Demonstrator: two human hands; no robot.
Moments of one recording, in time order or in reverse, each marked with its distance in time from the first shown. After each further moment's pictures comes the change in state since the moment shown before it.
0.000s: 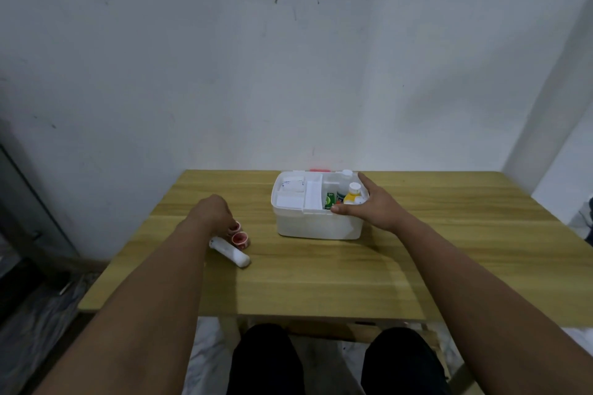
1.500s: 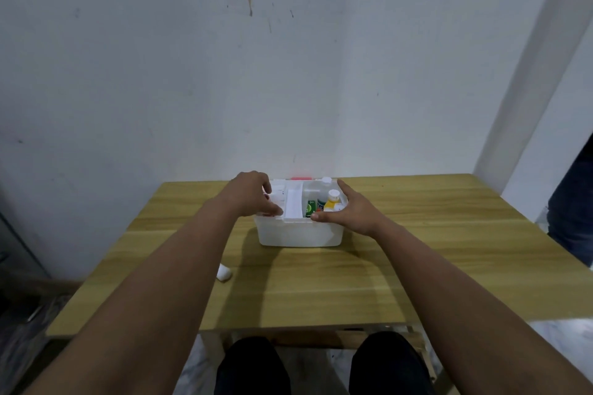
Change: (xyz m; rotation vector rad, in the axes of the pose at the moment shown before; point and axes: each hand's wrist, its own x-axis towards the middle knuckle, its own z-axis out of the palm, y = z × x) left_hand -0.013 0.110 -0.015 -0.039 0.076 0.445; right_hand 0.000 0.000 -0.002 -0.050 0.001 0.062
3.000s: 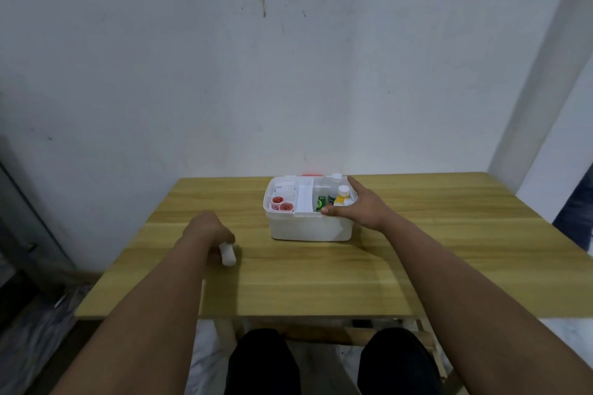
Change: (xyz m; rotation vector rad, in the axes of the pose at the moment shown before) left_hand -0.059 -0.085 0.016 -0.133 -0.087 -0.663; right_hand 0.010 0.011 0.002 0.033 -0.023 -0.053
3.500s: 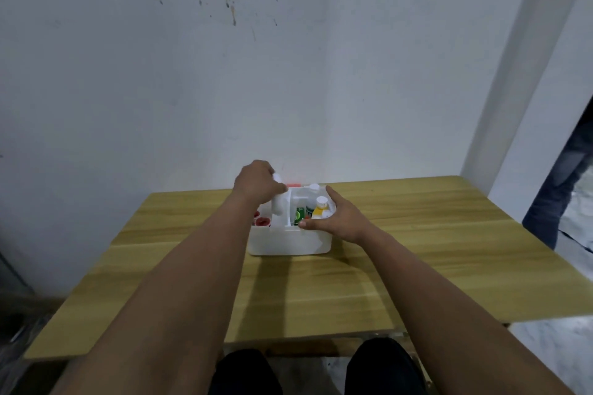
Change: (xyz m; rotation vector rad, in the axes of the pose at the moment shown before) left_hand -0.014 0.163 0.004 -0.069 0.218 0.577; right_hand 0.010 0.014 0.005 -0.046 0.025 0.119
